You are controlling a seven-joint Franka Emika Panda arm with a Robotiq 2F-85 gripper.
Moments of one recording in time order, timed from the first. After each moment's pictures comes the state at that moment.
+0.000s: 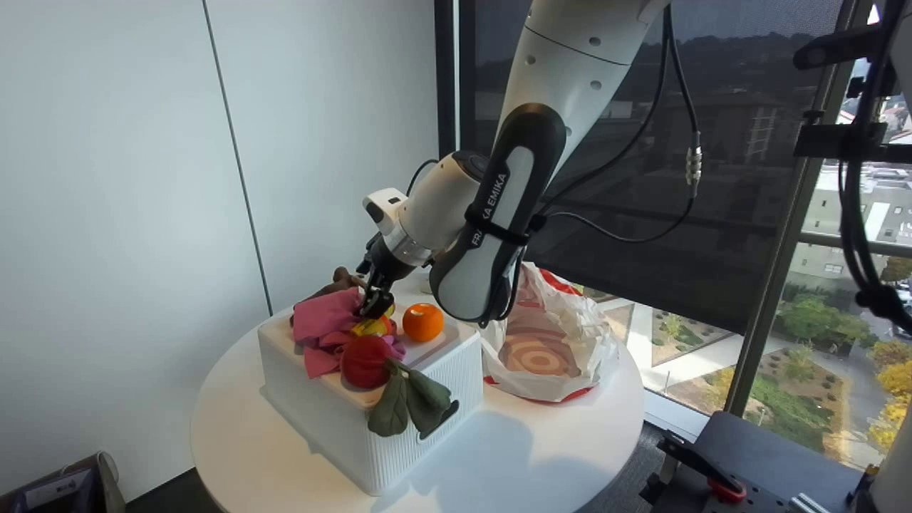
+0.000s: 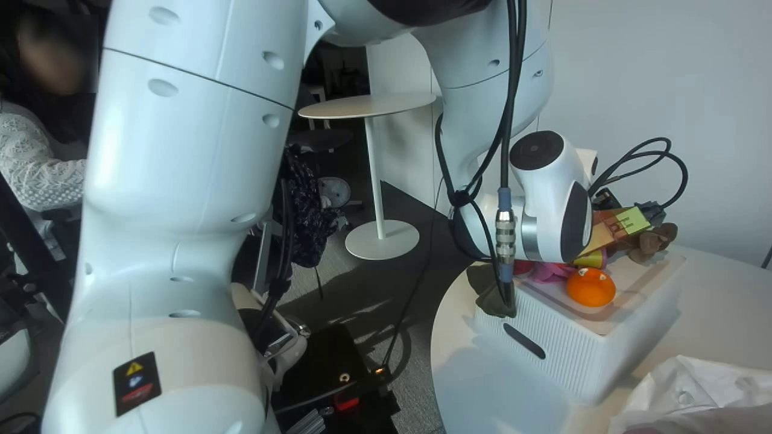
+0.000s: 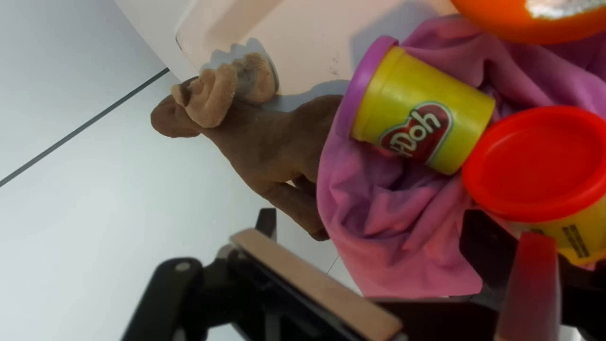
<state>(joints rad) 0.23 0.46 -0.13 -2.22 -0.45 3.55 -0.56</state>
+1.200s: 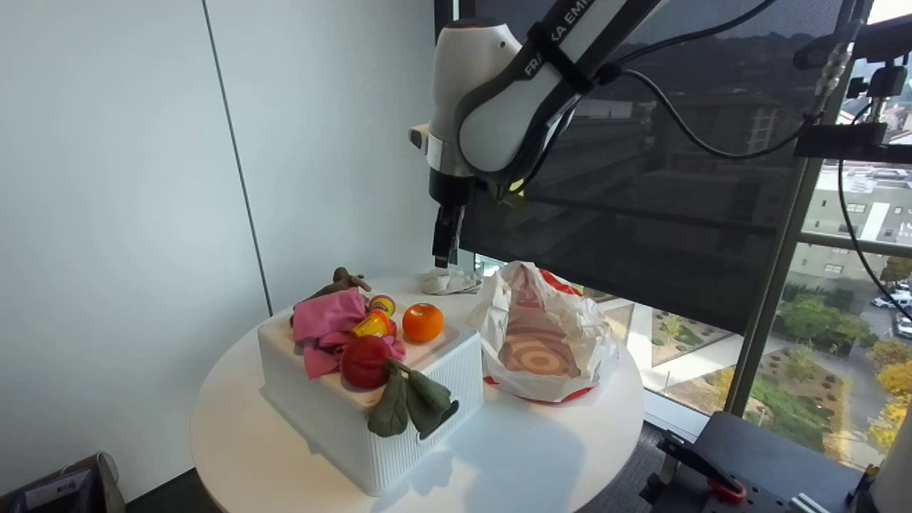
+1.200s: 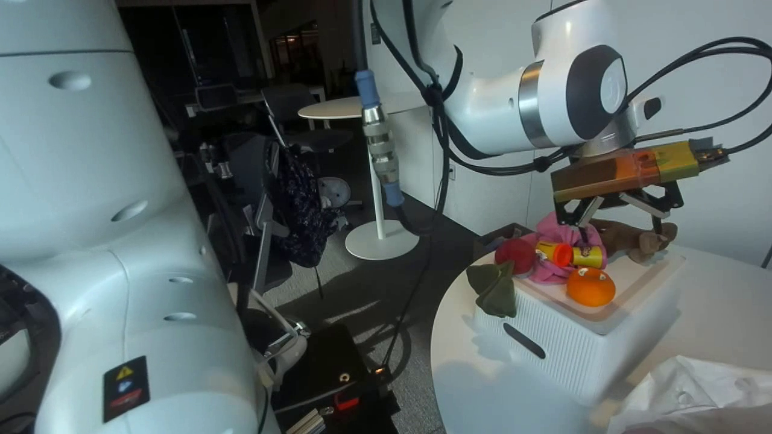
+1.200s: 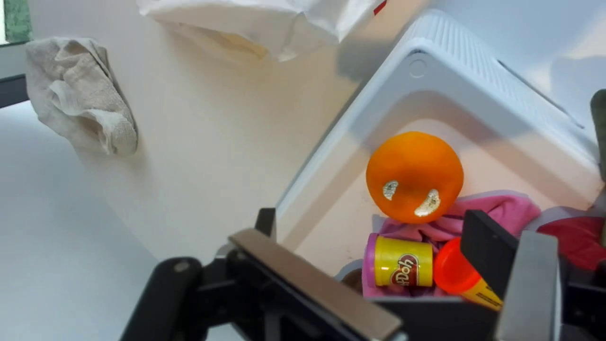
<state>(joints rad) 0.19 -0.02 -0.12 -2.33 -0.41 2.65 -0.35</state>
